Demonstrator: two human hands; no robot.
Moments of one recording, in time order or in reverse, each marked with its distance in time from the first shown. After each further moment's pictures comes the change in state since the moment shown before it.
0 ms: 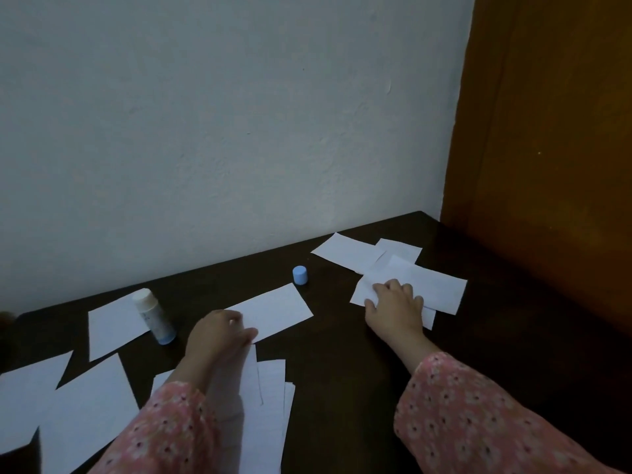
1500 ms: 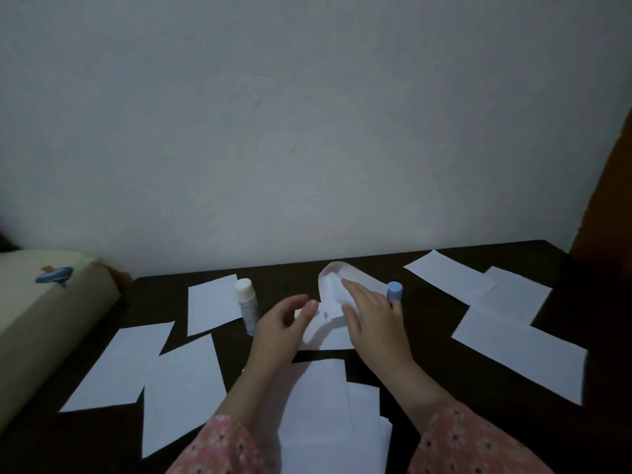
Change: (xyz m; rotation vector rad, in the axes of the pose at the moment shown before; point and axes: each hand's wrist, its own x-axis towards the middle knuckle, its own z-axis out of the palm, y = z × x) left_hand -0.011 -0.034 -0.014 -0.770 0.222 0.036; right_hand -0.022 -0.161 0.031 0.395 0.111 -0.517
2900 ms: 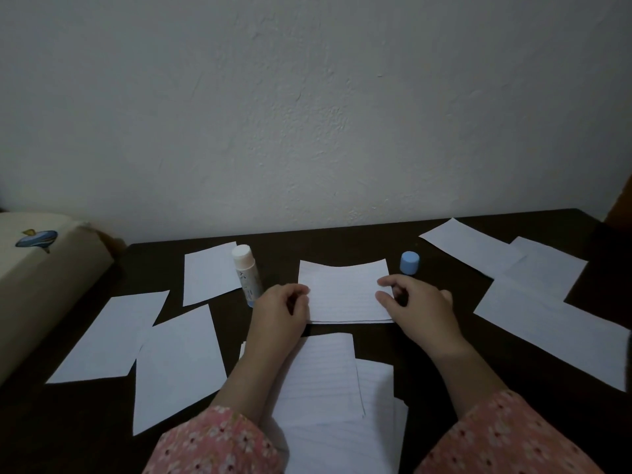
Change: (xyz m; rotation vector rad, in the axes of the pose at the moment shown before) left_hand 0.012 -0.038 0.008 0.365 0.125 0.079; right_hand 0.001 0.042 -0.008 0.034 -0.195 0.274
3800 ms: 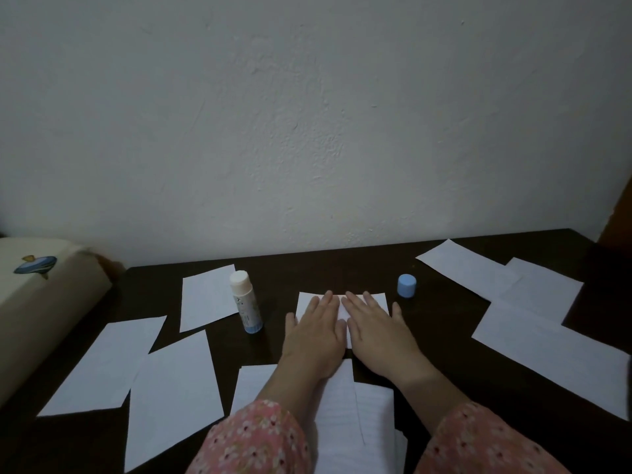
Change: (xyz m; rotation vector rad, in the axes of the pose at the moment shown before) left_hand 0.013 0.038 0.030 0.478 -0.445 0.121; right_hand 0.010 -0.029 0.027 -0.421 -0.311 -0.271
